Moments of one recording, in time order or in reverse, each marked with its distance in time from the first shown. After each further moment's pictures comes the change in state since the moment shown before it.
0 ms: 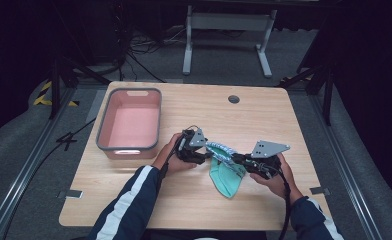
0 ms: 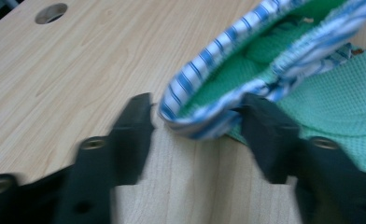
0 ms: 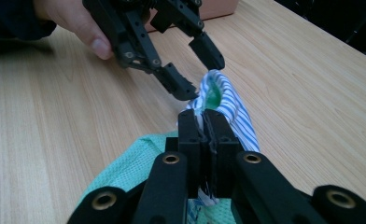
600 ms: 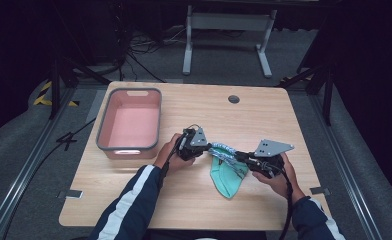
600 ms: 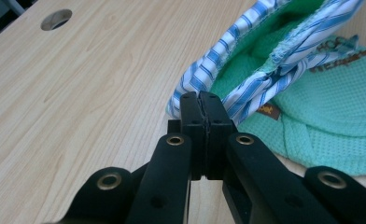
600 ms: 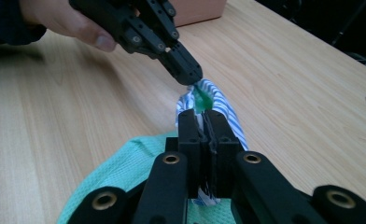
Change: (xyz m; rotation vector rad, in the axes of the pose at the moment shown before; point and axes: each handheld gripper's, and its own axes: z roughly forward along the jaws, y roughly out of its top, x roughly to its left) left arm 0.001 0.006 -0.005 -0.001 -0.003 0.002; right arm -0.005 -0.002 -0.006 -0.016 -0.035 0.012
